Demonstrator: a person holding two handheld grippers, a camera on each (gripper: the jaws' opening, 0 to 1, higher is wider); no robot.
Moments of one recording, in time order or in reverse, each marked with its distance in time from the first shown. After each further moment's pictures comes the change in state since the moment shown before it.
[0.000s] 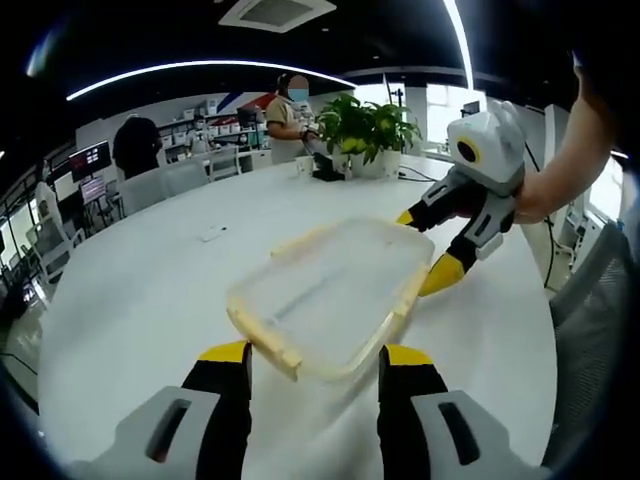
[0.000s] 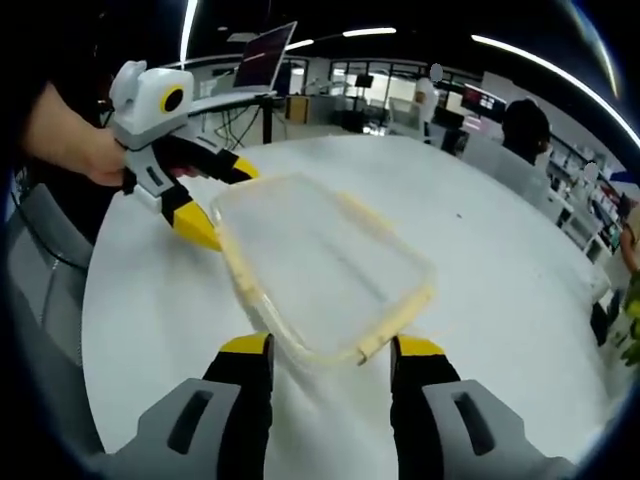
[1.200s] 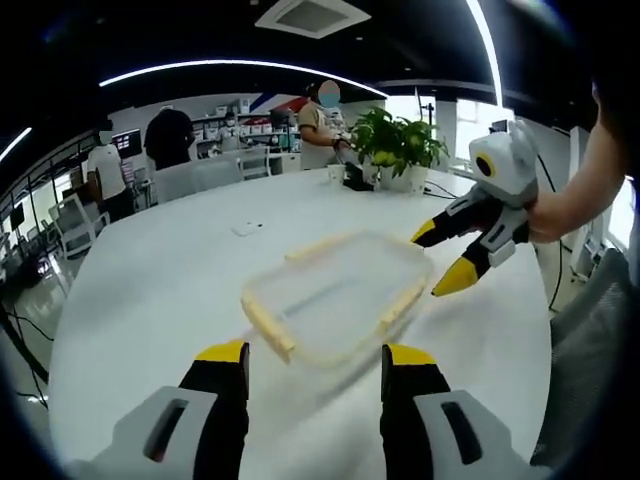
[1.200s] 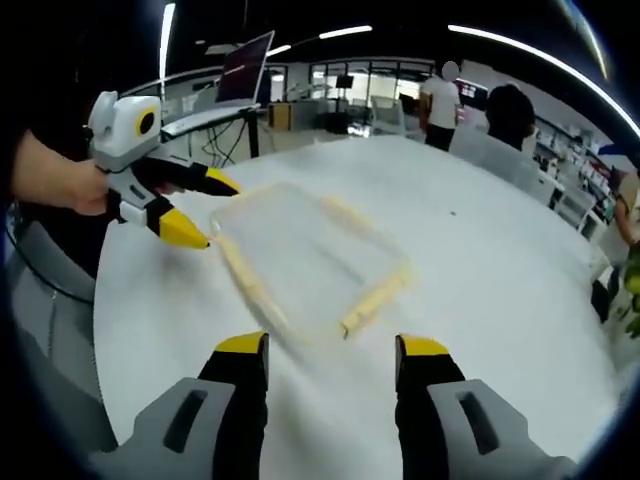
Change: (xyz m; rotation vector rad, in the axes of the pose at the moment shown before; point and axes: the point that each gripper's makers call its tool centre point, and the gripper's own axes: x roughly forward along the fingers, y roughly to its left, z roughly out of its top) left arm -0.041 0.012 0.001 -0.106 -0.037 0.104; right arm -0.019 0.002 0.013 0.106 -0.024 -0.028
